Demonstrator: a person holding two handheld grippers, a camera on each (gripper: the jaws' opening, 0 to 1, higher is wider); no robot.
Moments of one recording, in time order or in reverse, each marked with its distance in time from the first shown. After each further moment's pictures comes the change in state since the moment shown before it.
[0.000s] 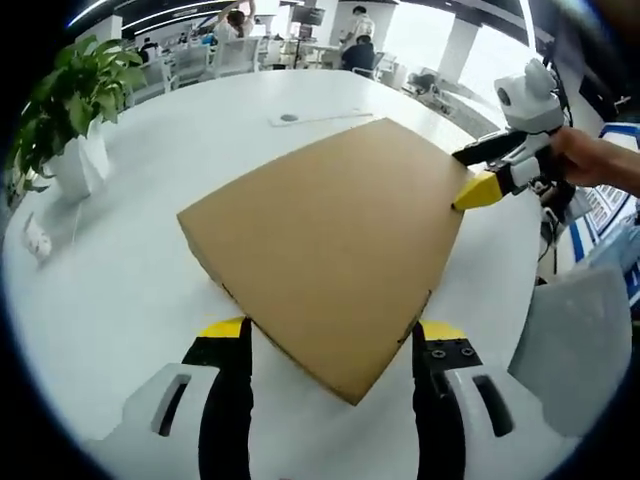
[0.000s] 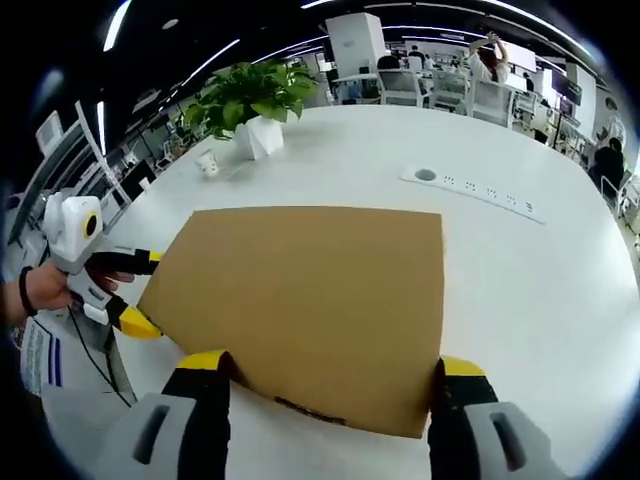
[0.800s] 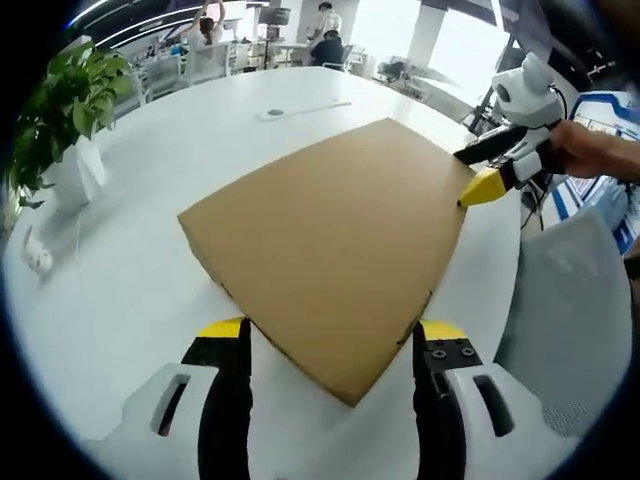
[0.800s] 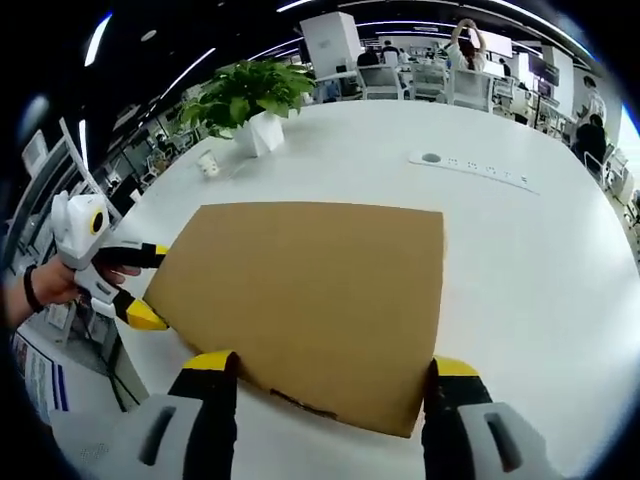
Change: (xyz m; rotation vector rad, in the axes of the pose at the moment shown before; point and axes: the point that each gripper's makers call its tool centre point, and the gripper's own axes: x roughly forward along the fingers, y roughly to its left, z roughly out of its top) left arm -0.035 0.025 -0.036 0.110 0.009 -0.072; right arm -0.005 0.065 -0.033 0.086 -0.013 -0.045
